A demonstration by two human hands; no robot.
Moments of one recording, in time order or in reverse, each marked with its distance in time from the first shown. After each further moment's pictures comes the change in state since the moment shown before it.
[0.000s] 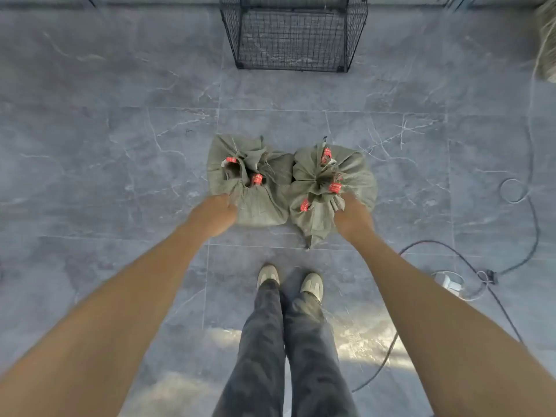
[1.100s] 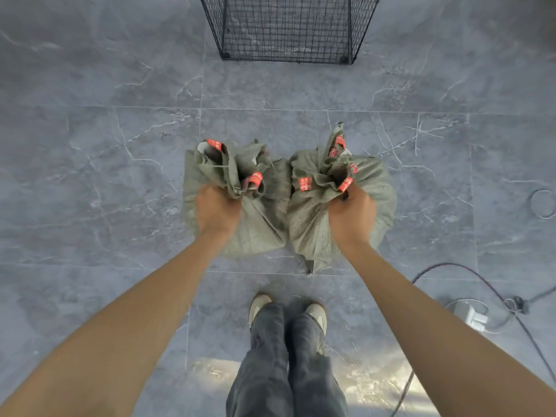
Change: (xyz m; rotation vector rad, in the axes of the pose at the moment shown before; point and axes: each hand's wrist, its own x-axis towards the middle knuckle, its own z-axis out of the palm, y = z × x) left_hand 0.159 0.031 0.047 -0.498 0.550 -0.048; right_hand 0.131 -0.023 0.045 0.311 0.505 -0.213
